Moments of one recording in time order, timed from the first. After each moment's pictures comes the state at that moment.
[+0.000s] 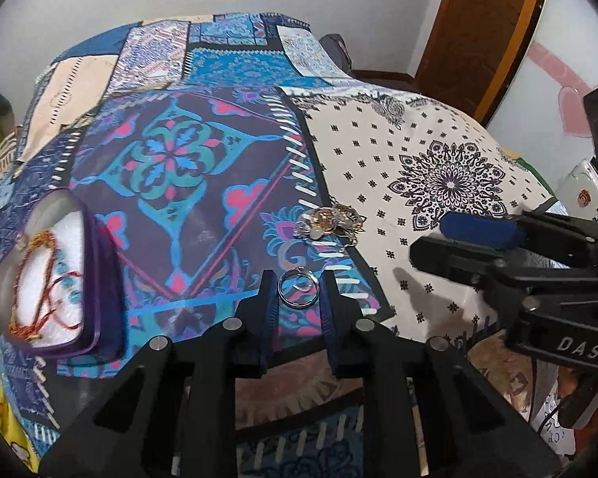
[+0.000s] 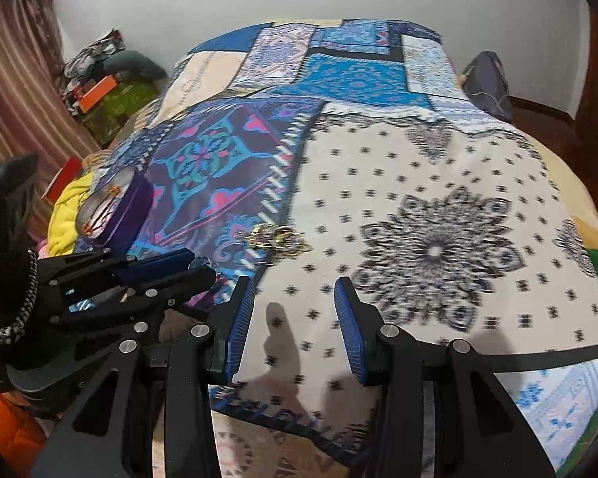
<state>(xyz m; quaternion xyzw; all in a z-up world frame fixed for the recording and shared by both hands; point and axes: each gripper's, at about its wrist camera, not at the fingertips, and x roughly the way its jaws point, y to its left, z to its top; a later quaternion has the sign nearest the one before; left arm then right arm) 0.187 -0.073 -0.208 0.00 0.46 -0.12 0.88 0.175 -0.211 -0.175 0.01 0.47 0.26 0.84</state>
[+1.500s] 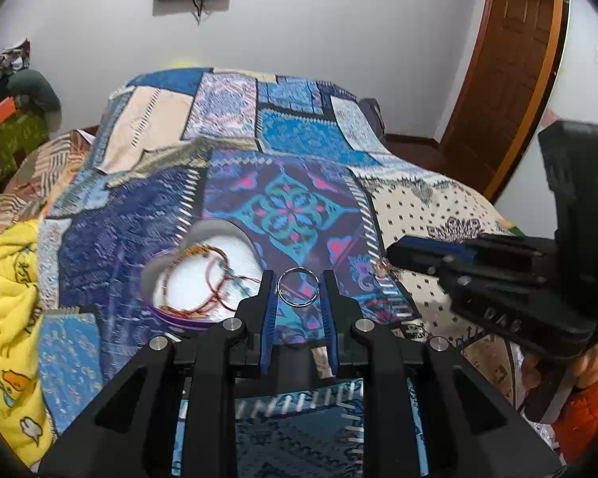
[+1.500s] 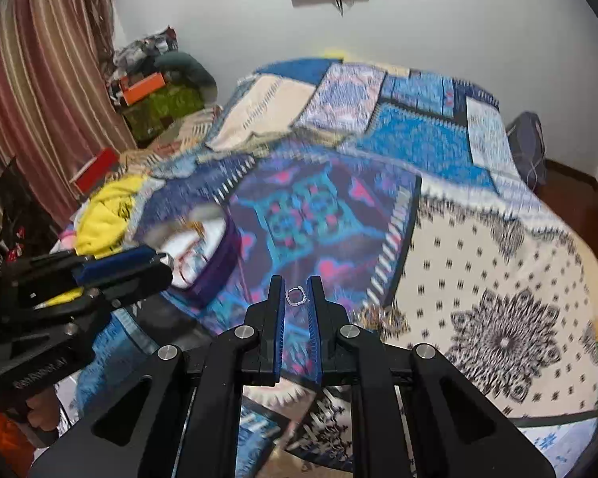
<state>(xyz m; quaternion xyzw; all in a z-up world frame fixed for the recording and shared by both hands) 0.130 0.010 -0.137 -0.05 0.38 -0.06 0.92 0.170 -0.138 -0.126 -0.03 0.40 0.32 0.86</state>
